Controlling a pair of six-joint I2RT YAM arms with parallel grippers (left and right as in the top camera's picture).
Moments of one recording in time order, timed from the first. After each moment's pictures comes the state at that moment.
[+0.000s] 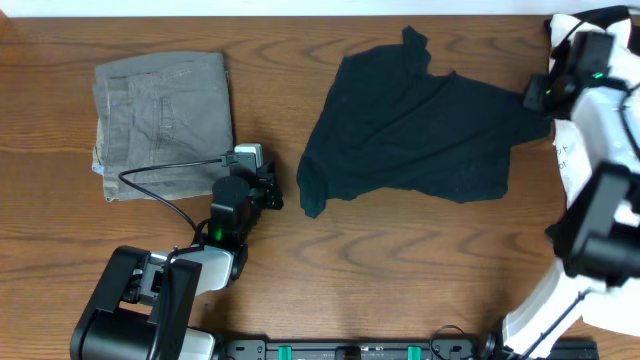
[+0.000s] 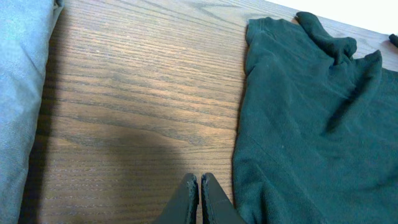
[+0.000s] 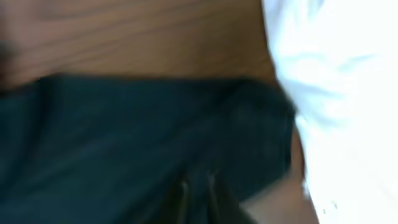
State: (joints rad) left arm -0.26 1.60 0.31 0.86 0.06 -0.34; right arm -0.27 2.00 1.61 -0.68 -0.09 0.10
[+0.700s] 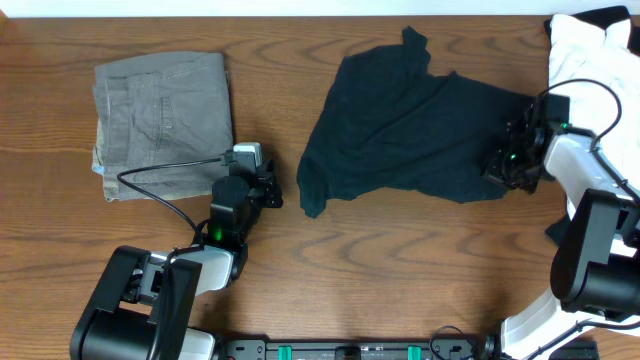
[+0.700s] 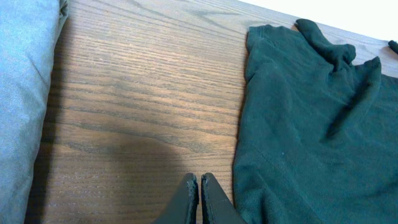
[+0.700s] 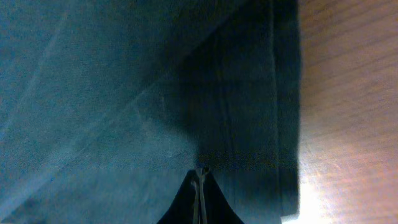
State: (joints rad) left arm -0.26 1.60 0.31 0.88 0.05 -0.34; right arm -0.20 1.85 1.10 -0.65 -0.19 0.21
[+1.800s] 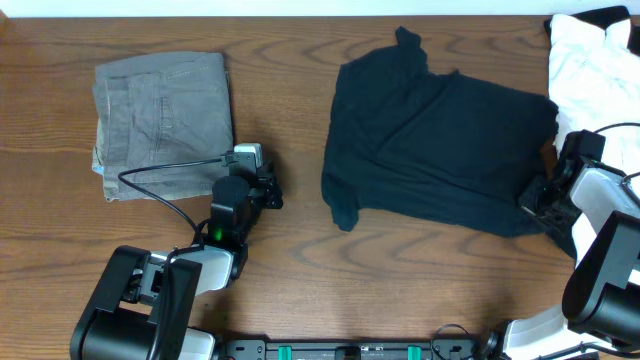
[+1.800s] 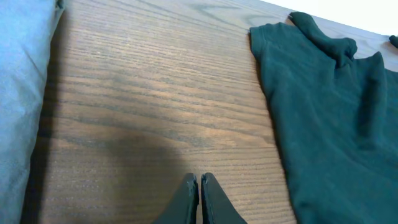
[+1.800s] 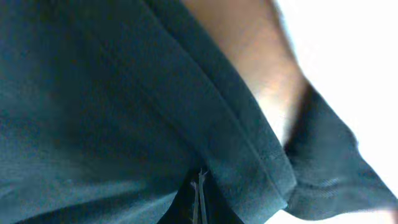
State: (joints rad) left arm -0.26 1.60 0.31 0.87 0.06 -0.34; right arm -0.39 1.75 0.93 -0.67 0.14 0.35
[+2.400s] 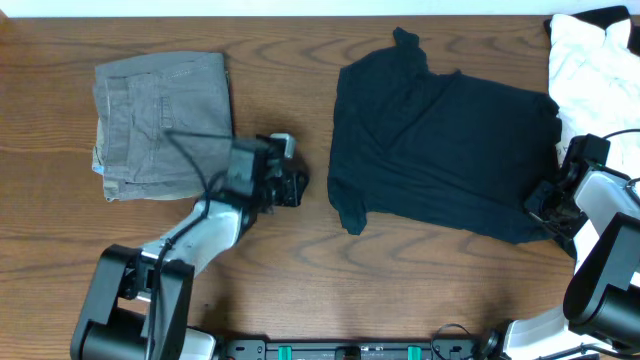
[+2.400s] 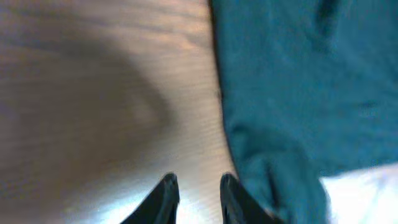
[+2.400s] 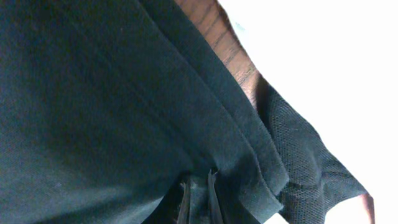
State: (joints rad) left arm -0.31 1.60 0.74 -0.08 0.37 -0.30; right arm -0.41 1.75 0.92 -0.66 0.15 0.36
